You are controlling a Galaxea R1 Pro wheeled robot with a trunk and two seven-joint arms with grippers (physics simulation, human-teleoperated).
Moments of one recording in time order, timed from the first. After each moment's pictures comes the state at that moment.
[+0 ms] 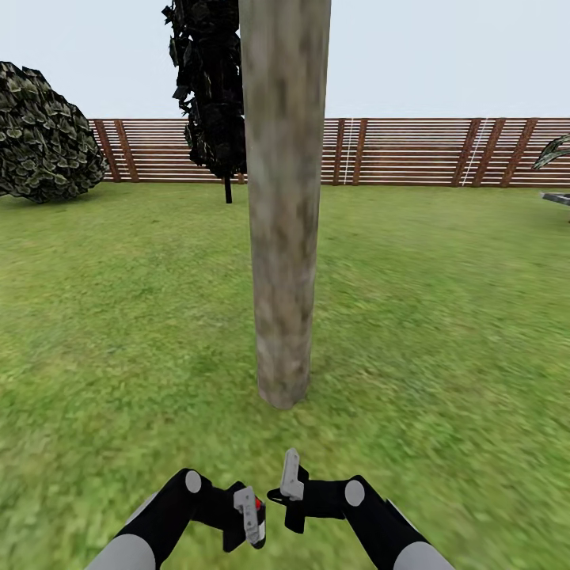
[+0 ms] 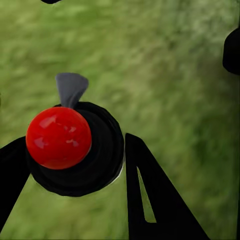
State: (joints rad) left arm -0.54 -0.07 -0.02 -0.55 -0.88 -0.12 -1.00; right arm -0.52 0.15 0.17 -0.55 0.70 -0.39 0.77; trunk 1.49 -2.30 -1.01
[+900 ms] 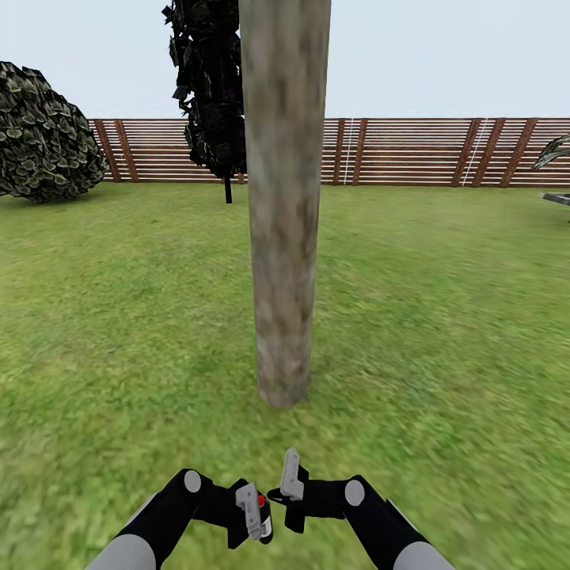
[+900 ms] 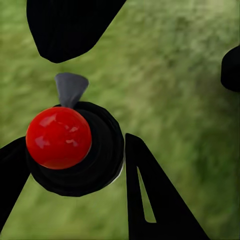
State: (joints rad) left arm -0.54 -0.07 -0.02 -0.55 -0.83 -0.15 -1.00; right arm -0.52 0.15 0.17 -0.55 0.70 -0.39 0.77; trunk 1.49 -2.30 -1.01
